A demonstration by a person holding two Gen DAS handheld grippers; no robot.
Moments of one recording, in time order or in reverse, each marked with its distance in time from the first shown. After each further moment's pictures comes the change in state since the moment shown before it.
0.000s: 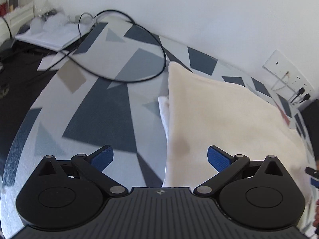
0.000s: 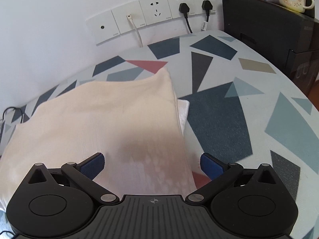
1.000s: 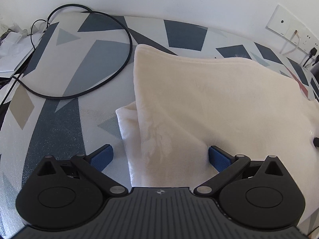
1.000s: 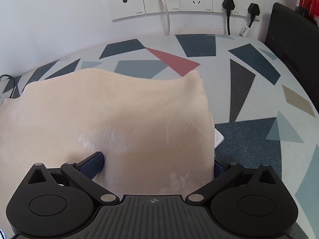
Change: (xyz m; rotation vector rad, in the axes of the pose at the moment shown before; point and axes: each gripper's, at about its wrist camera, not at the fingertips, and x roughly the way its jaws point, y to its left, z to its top) left arm 0.086 -0.053 0.029 0.187 0.130 0.057; right arm 0.078 0.035 0.034 -0.233 0.091 -0.035
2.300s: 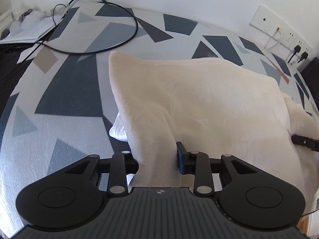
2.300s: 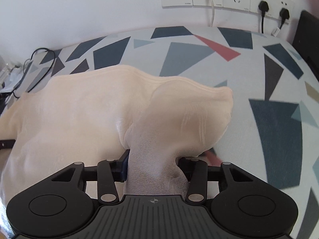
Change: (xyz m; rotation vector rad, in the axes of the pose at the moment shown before) left arm -0.061 0.000 -0.085 -0.057 -0.023 -0.042; right arm -0.044 0.048 -0.047 -0.081 0.060 0.147
